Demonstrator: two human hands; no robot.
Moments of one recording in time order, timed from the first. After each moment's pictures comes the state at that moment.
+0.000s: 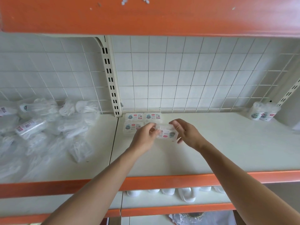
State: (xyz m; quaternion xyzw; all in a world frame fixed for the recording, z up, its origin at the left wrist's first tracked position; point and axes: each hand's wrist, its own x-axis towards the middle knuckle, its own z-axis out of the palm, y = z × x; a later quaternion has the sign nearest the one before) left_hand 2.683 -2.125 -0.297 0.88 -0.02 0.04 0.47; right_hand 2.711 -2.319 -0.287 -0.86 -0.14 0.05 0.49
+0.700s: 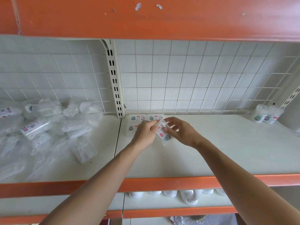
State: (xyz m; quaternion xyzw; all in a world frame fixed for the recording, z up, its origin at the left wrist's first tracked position) left_hand 2.686 -2.118 -0.276 0.87 -0.01 0.03 0.50; right_hand 2.719 -2.295 -0.272 -0.88 -0.21 0.06 0.43
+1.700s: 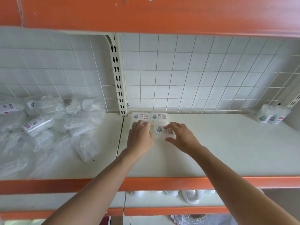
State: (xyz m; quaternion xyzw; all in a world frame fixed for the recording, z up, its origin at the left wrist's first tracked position) left_hand 2.679 -2.098 -0.297 0.97 0.01 0.10 0.22; right_hand 2.718 -2.283 -0.311 -0.95 -0.22 -0.03 0.21
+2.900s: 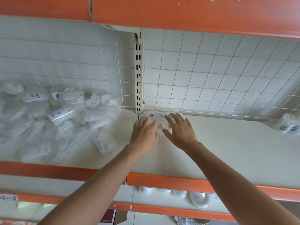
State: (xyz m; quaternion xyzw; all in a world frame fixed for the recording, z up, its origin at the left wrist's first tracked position) left_hand 2.666 -2.057 -0.295 0.99 -0.03 0.10 0.07; right_hand 2.719 -2.217 -0.299 -0.97 -0.23 -0.08 0.06
